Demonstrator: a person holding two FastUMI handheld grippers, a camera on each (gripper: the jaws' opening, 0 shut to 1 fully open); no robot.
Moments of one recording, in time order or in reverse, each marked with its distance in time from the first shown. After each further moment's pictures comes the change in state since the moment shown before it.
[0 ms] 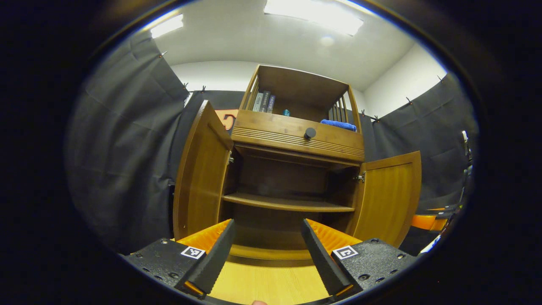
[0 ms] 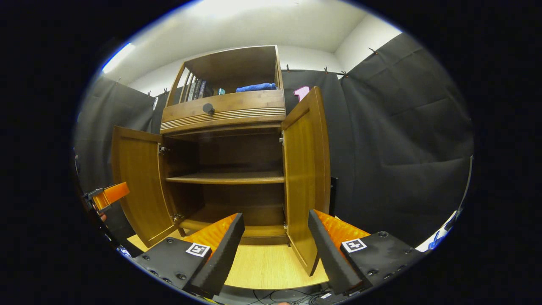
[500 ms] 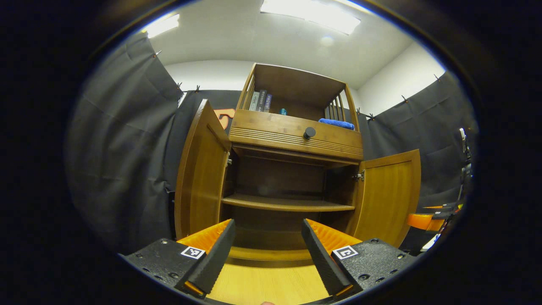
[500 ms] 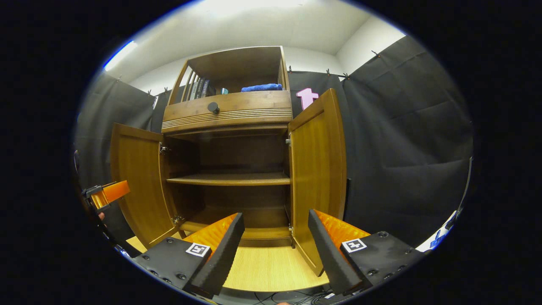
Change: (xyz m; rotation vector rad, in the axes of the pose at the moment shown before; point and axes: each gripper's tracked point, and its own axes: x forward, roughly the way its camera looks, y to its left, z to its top) left arm 0.010 0.016 0.004 0.021 0.004 -0.036; right arm 0.007 0.030 -0.001 -0.015 -0.010 -0.013
